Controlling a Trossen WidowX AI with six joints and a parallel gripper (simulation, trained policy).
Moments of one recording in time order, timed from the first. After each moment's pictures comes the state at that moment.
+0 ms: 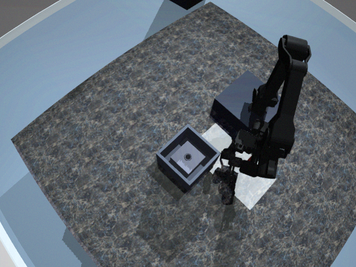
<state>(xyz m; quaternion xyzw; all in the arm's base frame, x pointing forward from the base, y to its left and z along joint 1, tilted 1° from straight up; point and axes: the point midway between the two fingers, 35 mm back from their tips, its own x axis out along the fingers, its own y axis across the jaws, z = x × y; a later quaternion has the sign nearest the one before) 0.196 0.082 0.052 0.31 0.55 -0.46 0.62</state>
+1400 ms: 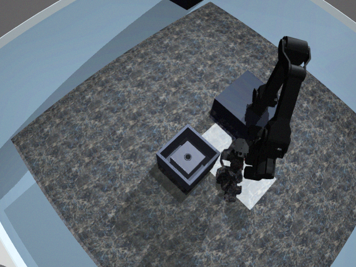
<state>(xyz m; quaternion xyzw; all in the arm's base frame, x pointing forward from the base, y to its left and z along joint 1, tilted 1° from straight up) 0.196 0.096 0.012 0.30 0.59 -0.38 0.65</state>
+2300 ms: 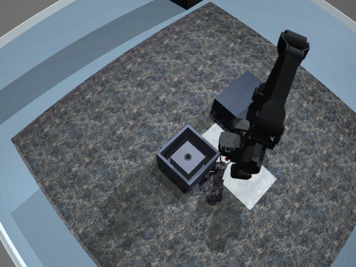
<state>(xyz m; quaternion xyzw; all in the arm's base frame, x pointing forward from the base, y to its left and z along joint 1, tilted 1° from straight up) 0.266 0.047 0.102 0.27 0.54 -0.34 0.73</state>
